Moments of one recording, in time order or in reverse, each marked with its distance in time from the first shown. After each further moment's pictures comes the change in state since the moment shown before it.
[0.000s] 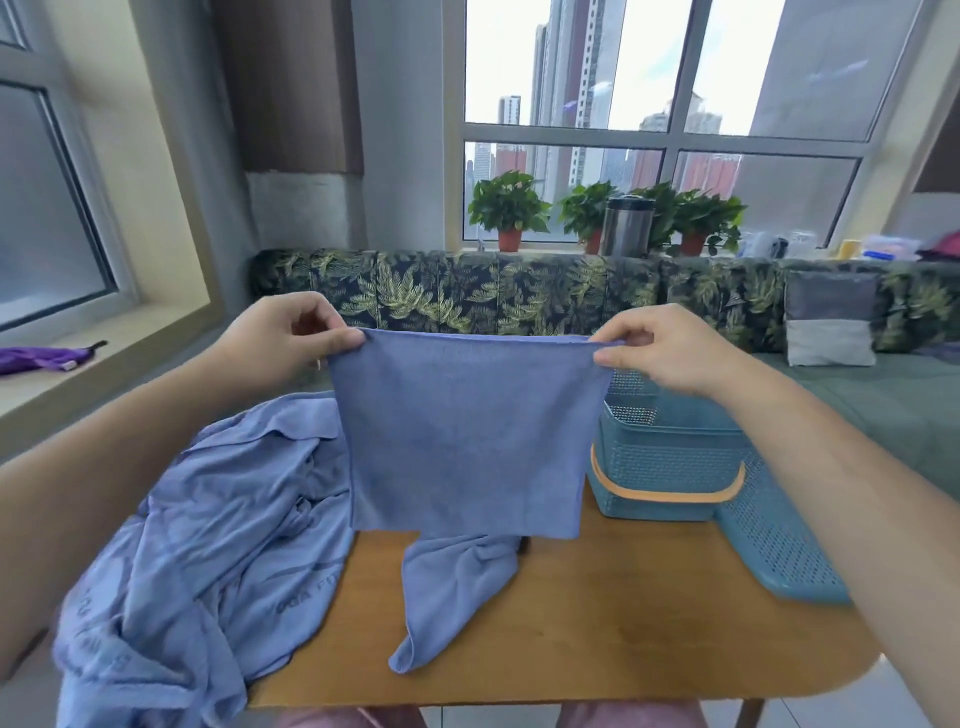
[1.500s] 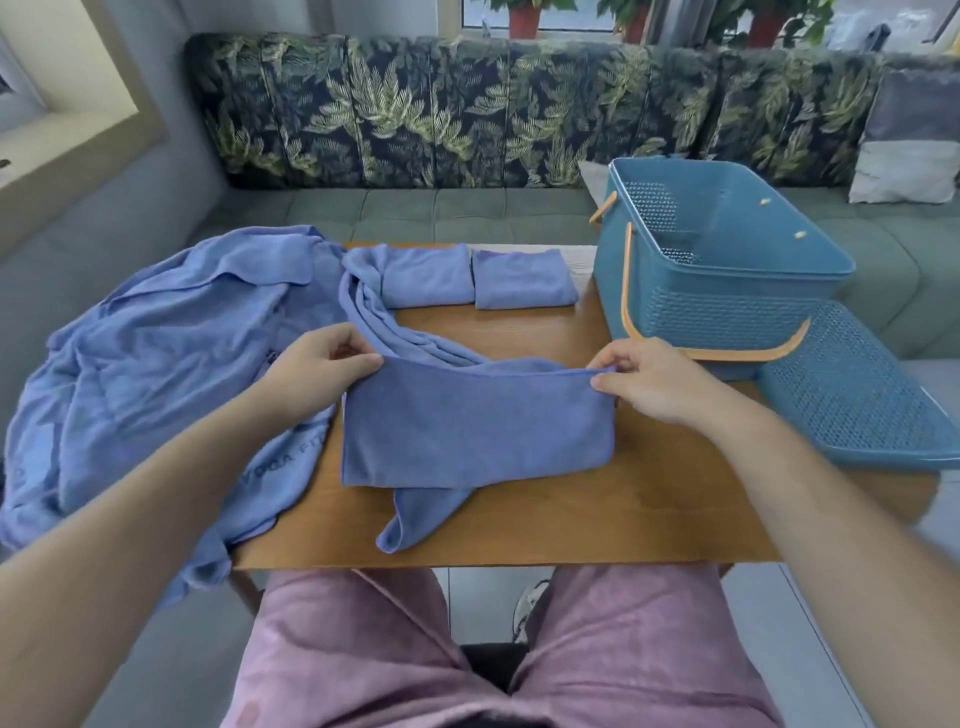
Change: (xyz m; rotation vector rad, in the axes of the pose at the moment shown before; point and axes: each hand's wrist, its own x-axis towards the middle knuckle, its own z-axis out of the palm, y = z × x) left_hand -0.079 -0.135 0.131 0.028 -0.205 -0.447; right_hand -0.057 0.138 0.154 0.073 -0.245 0.410
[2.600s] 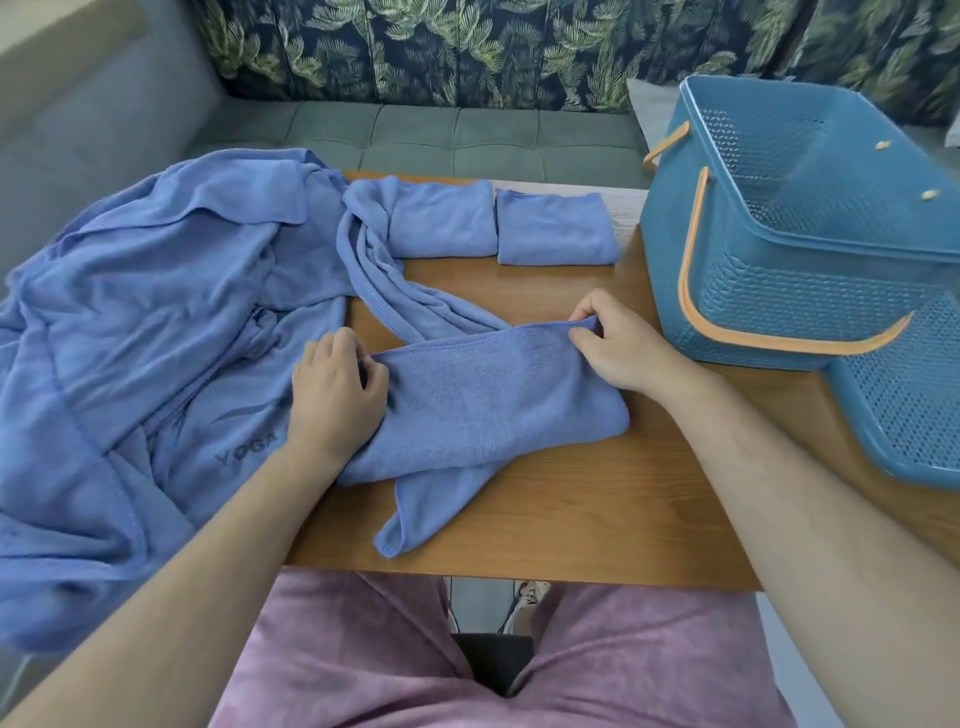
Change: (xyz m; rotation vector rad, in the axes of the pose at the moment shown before) left_hand 0.009 -0.071 0.075 0.445 0.423 0.074; right_hand 0.082 0.008 0.055 -0.082 -0.019 -0.041
